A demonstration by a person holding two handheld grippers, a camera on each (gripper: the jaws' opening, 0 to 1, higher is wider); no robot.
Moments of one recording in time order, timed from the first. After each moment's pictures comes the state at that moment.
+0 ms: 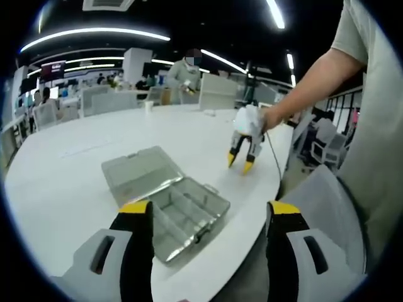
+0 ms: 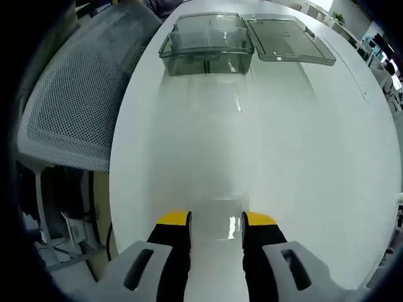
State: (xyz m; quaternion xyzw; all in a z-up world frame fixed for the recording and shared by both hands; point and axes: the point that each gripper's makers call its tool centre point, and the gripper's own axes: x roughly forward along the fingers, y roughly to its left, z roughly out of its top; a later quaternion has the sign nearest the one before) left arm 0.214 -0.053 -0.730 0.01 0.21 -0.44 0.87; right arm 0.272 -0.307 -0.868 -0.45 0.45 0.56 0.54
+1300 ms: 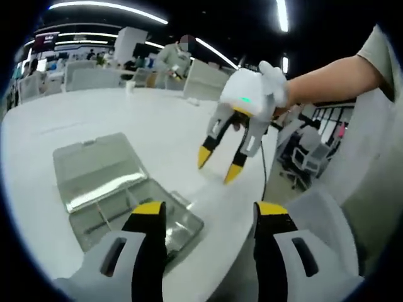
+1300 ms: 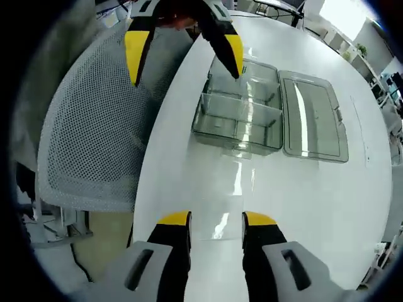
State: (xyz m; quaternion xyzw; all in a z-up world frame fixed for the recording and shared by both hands) left arm 0.226 -0.125 -0.753 -0.06 0.27 -0.48 0.83; right arm 0.250 -0.214 -0.810 -0.49 0.38 0.61 0.50
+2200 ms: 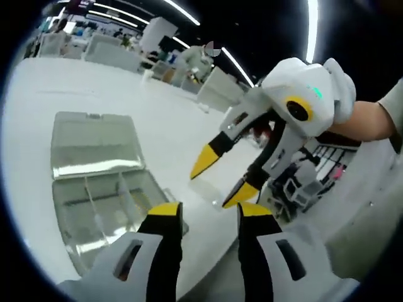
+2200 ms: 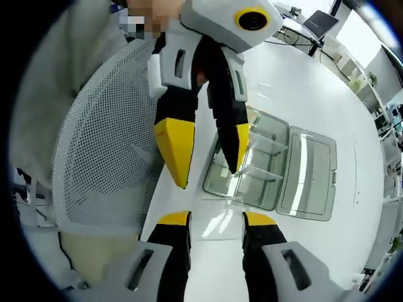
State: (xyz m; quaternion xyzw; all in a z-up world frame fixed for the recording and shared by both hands) left arm 0.227 -0.128 -0.753 -0.19 0.31 -0.44 0.82; right arm 0.227 -0.150 -0.775 -0.50 0.32 0.64 0.48
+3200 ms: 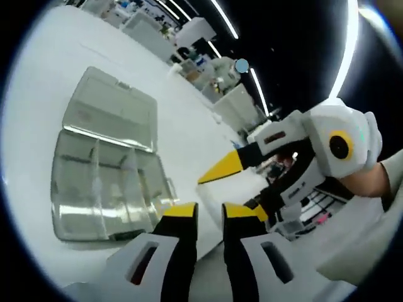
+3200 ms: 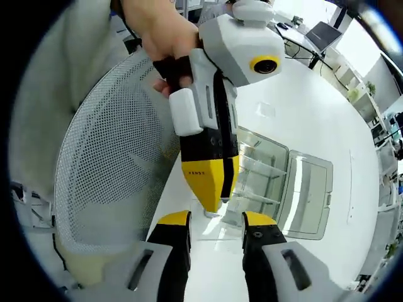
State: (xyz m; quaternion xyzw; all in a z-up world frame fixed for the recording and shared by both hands) left arm 0.227 -0.118 -0.758 -0.33 0.35 -0.38 0.79; right arm 0.214 -0.122 -0.763 -0.50 0.29 0.65 0.49
